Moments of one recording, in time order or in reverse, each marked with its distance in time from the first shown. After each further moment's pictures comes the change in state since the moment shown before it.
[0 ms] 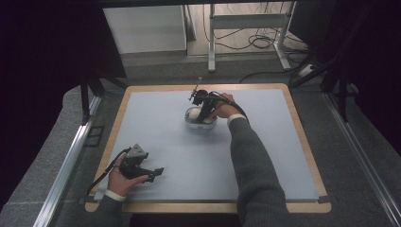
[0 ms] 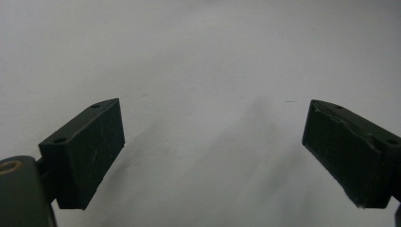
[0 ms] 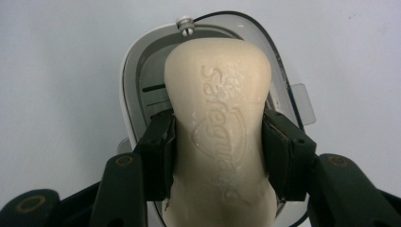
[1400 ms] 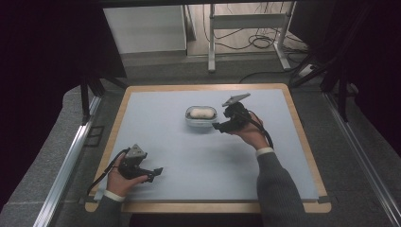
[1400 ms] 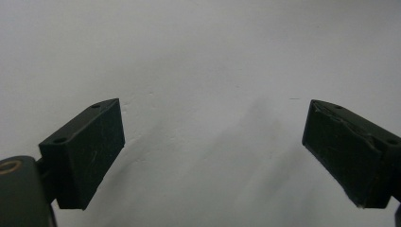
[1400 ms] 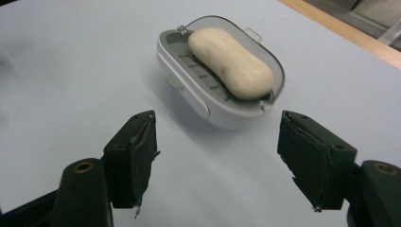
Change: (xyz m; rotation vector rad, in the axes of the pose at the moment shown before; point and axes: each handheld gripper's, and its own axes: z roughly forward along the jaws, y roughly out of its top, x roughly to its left) left arm 0.000 -0.001 -0.003 0.005 0.021 0.004; right arm 0.055 -0.114 -0.062 -0.431 -0.142 0.356
